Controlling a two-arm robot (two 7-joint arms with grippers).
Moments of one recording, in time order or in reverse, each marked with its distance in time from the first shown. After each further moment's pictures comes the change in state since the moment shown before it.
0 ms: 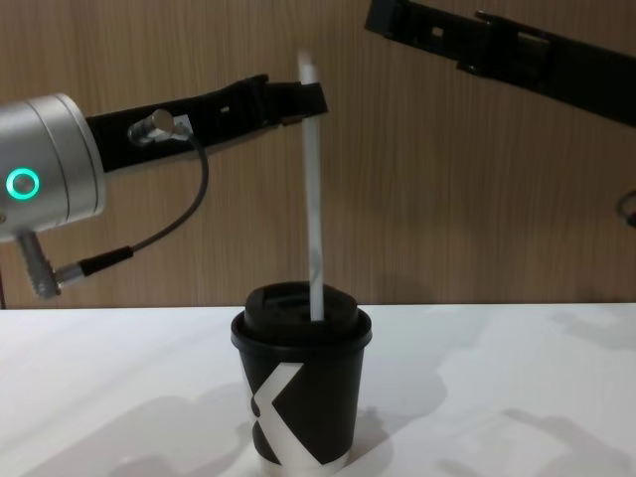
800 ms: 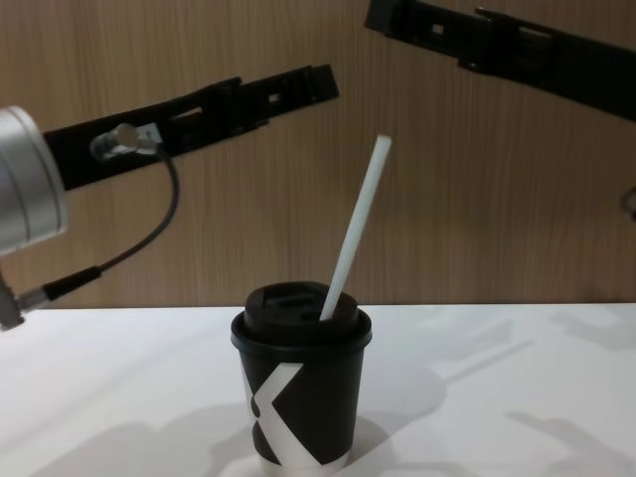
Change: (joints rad) left arm 0.101 0.022 -0.042 -0.064 0.030 -0.085 -0.006; right arm -0.001 0.011 -0.005 -0.015 -0.016 0.002 -0.012
